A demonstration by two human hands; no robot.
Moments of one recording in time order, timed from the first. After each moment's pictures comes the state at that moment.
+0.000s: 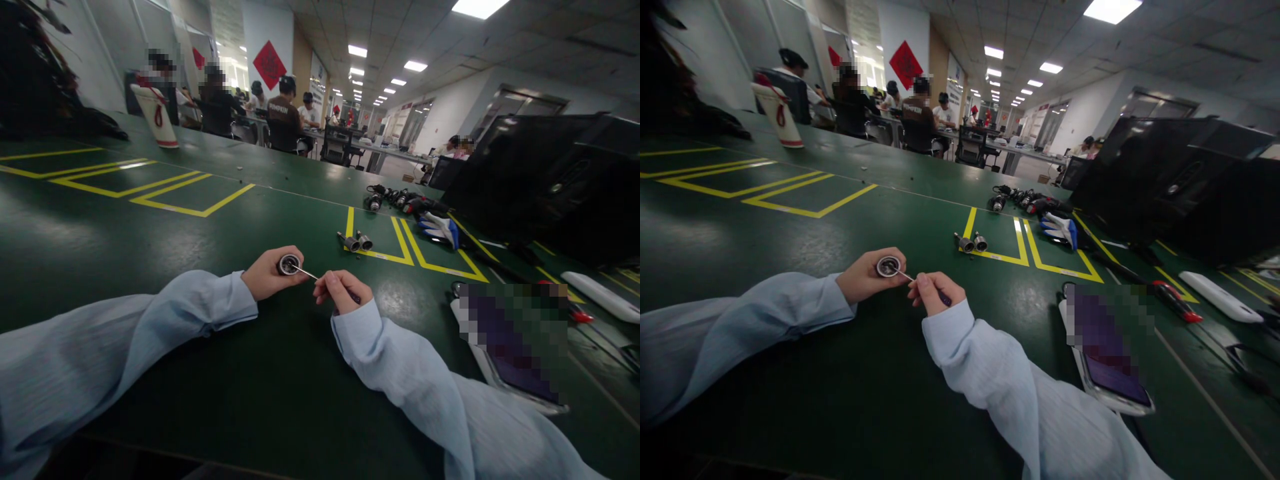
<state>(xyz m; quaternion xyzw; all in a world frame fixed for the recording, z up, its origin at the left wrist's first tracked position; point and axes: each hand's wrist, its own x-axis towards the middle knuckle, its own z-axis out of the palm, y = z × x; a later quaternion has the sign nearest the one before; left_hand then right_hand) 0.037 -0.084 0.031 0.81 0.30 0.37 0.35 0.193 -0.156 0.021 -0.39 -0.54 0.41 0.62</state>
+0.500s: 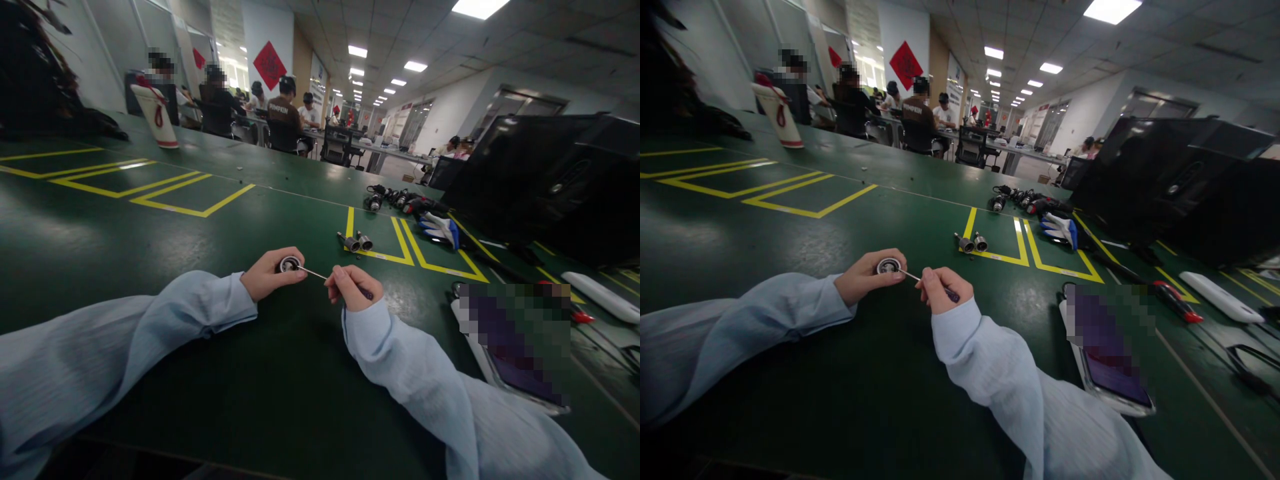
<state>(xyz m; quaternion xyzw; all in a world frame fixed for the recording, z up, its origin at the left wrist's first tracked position) 0.035 -0.086 0.034 0.80 0.31 0.35 0.38 0.201 -0.156 0.038 -0.45 -0.54 0.36 0.61</state>
